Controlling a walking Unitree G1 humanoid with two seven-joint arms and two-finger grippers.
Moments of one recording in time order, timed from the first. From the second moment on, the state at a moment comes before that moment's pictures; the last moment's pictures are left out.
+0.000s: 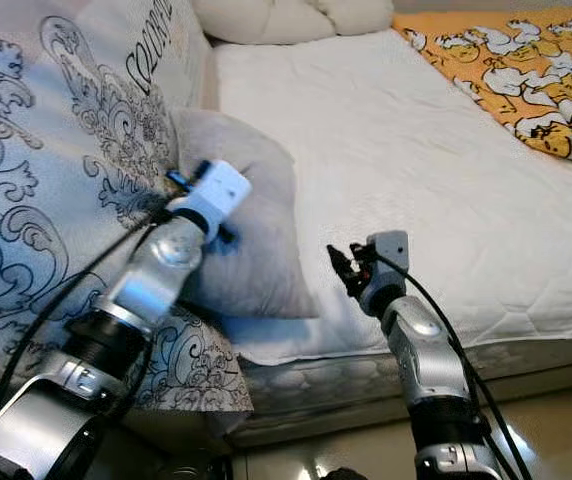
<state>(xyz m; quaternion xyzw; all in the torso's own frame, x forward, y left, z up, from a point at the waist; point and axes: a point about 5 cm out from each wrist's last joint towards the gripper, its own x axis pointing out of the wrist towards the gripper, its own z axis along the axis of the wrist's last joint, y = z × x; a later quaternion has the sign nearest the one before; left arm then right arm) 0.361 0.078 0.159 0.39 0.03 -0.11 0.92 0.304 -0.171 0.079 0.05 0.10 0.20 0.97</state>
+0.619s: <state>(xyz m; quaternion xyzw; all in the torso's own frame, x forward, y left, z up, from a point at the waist) 0.353 0.074 0.159 0.46 0.06 -0.07 0.88 0.270 -0.186 0.097 0.06 0.09 0.36 0.92</state>
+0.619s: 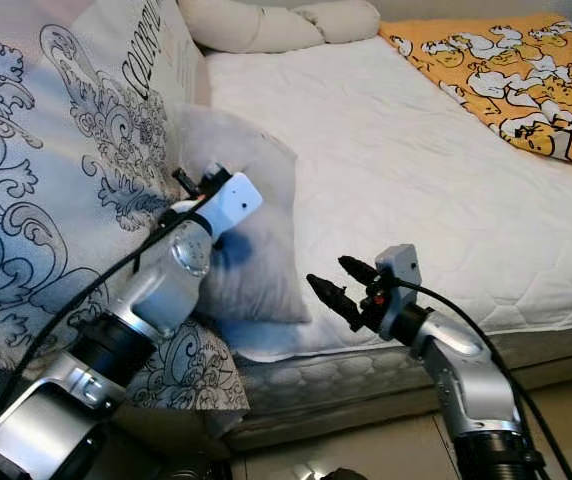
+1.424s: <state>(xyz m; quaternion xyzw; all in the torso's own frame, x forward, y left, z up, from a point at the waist) 0.339 0.052 0.195 0.09 -0.02 -0.22 0.97 0.268 -0.186 0.092 0.10 0.09 0.30 0.94</state>
